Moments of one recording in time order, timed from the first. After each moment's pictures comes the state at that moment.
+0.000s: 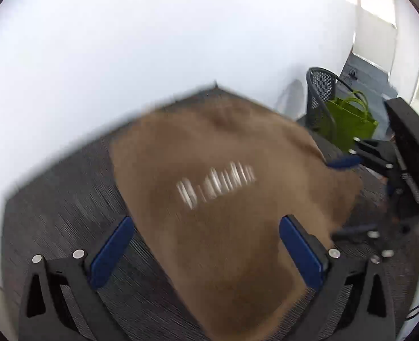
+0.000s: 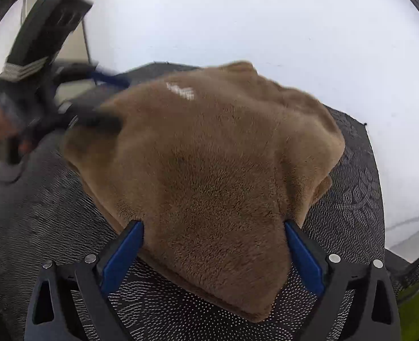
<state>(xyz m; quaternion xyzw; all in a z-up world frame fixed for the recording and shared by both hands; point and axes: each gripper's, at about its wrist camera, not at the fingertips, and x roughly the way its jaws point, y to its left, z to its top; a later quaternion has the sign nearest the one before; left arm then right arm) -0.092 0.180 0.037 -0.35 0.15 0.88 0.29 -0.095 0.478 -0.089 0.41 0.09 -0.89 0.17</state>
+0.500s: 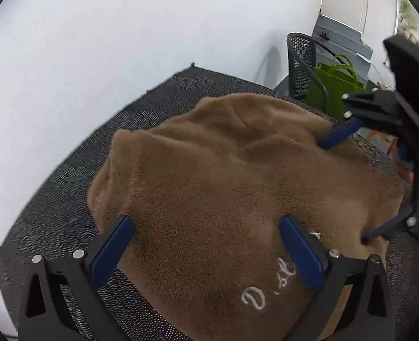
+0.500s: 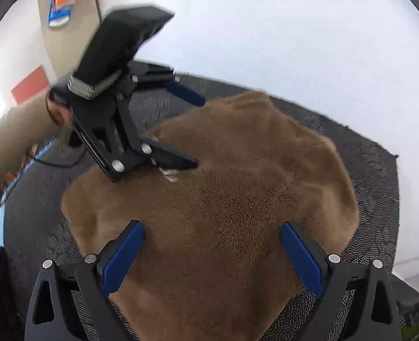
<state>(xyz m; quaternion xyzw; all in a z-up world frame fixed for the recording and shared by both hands) -0.199 0.212 0.005 -0.42 0.20 0.80 0.37 -0.177 0.481 -0.080 0.43 0.09 -0.86 0.26</state>
